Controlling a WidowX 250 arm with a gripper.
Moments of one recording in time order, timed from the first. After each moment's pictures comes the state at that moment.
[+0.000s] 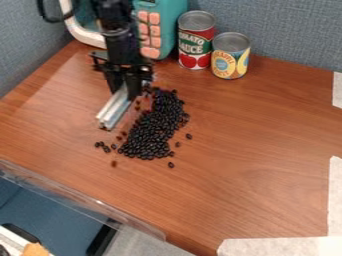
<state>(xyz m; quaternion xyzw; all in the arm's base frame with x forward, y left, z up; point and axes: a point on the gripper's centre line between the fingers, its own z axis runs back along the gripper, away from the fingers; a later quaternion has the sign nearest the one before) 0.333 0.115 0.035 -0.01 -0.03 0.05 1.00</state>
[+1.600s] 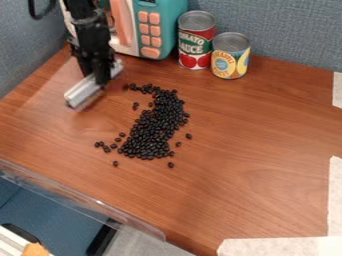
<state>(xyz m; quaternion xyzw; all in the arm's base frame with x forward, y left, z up) 0.359 0.194 0.027 -0.02 -0.01 -0.05 1.00</state>
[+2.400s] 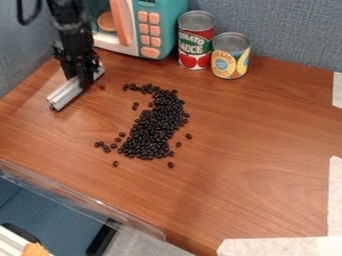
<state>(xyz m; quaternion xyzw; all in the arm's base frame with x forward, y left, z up) 0.360 0.222 0.002 0.02 0.00 -0.02 1.00</state>
